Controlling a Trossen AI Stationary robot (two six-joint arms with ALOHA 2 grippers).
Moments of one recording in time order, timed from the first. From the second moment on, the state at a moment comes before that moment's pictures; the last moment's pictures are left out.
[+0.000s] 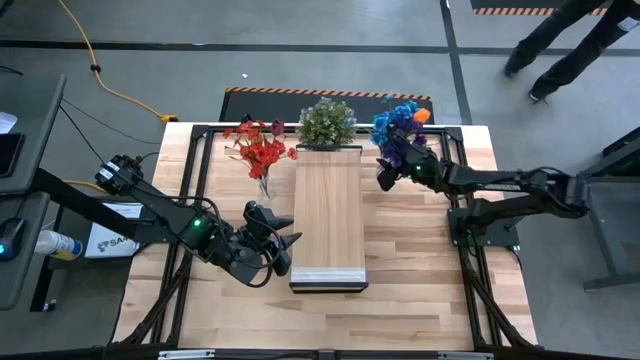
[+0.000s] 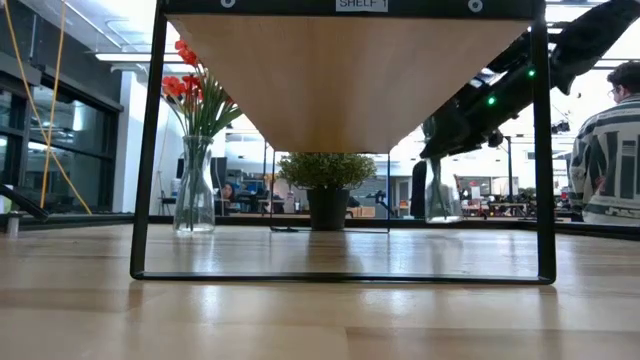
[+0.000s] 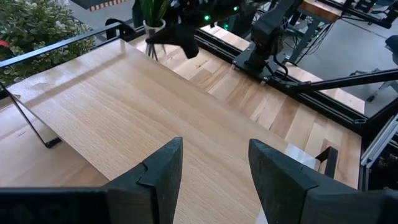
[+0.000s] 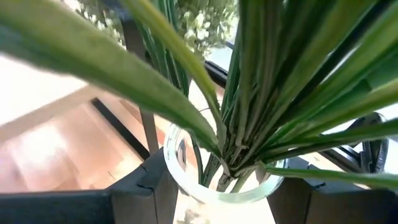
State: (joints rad) left arm -0.57 1.43 1.37 -0.71 -0.88 -0.90; right arm -0.44 1.14 0.46 0.18 0.34 0.14
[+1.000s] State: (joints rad) left arm -0.57 1.43 1.37 -0.67 -0.76 -0.95; right arm -0.14 0.84 0.88 -0.50 0.47 0.25
